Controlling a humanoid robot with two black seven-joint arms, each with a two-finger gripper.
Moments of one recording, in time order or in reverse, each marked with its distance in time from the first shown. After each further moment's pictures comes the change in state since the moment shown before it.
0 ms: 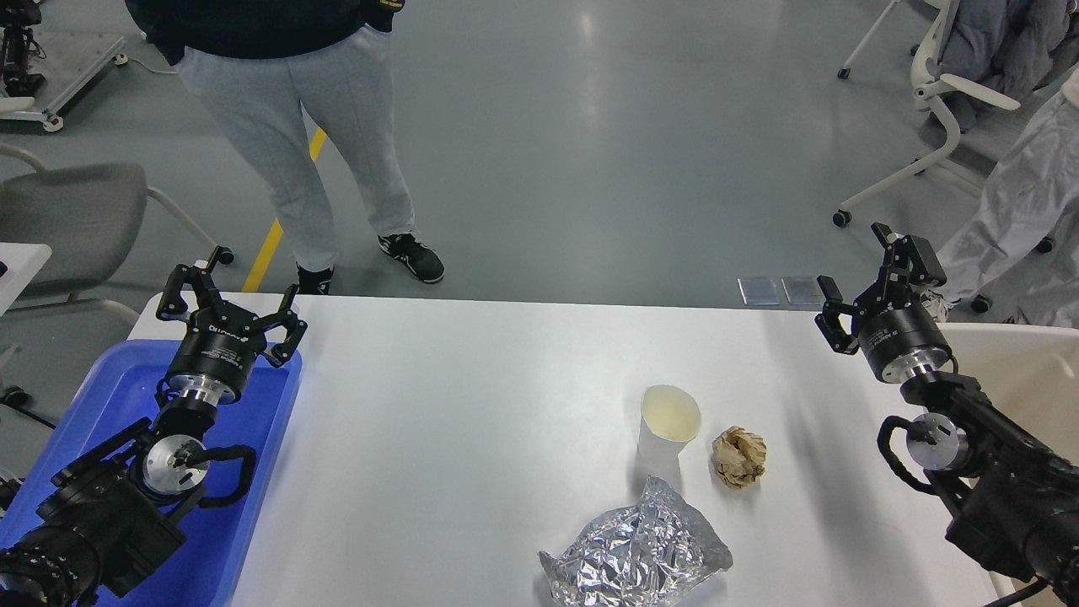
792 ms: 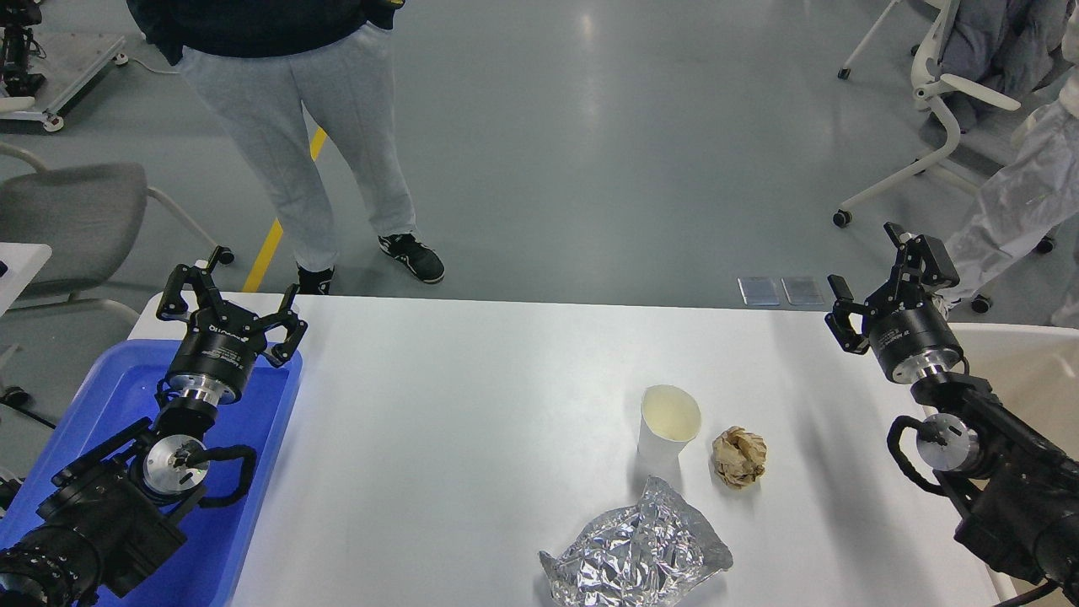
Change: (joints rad) left arm 0.000 -0.001 -0.001 0.000 0.001 0.000 0.000; right arm -0.007 -0.022 0.011 0.005 0.014 0.009 -0.004
